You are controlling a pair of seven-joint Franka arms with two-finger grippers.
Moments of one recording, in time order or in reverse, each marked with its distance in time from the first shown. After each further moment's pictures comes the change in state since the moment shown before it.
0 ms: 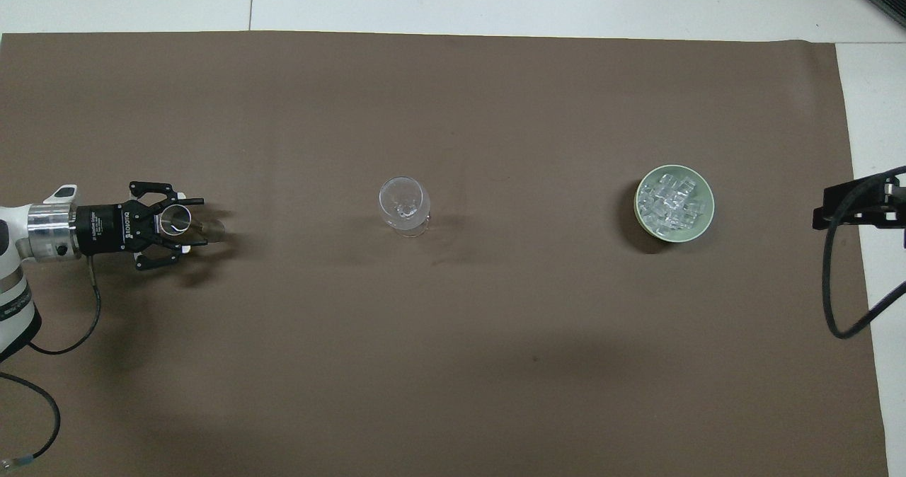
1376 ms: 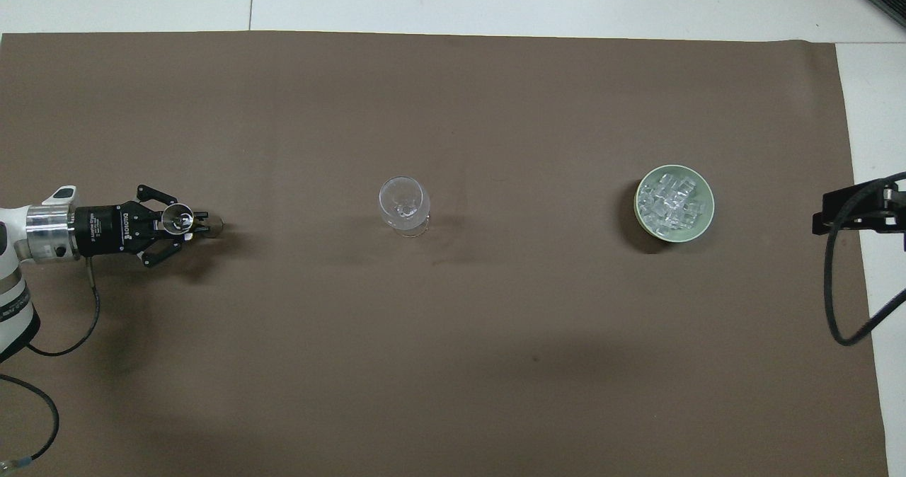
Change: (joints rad) left arm 0.001 -0.006 0.003 -0.006 -0.003 -0.011 -0.001; right arm 0.000 -0.003 0.000 -0.003 0.000 -0.011 -0.023
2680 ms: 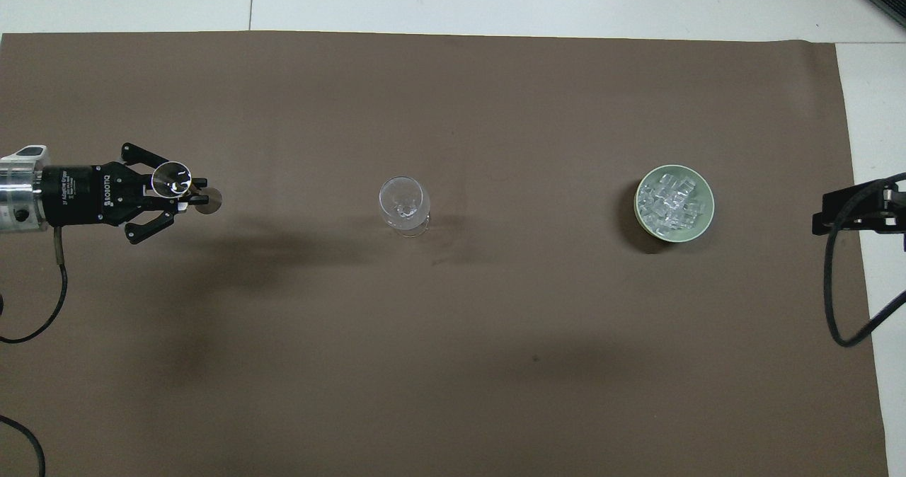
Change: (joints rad) left arm -0.125 -0.254 -0.003 0.035 -0.014 -0.038 -0.383; right arm 0.000 -0.002 0.002 0.000 0.000 0.000 0.000
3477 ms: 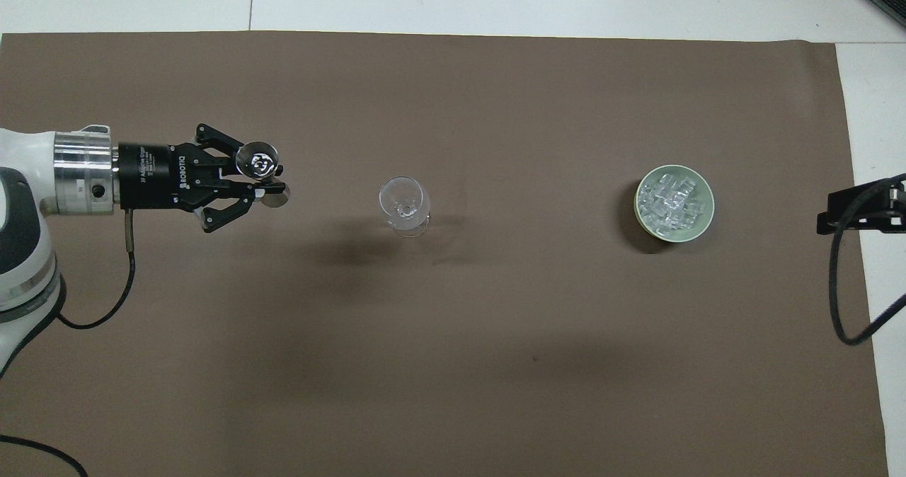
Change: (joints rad) left arm -0.254 -0.095 0.000 0.004 0.007 0.178 -0.304; right arm -0.004 0.000 -0.005 0.000 0.000 0.000 0.000
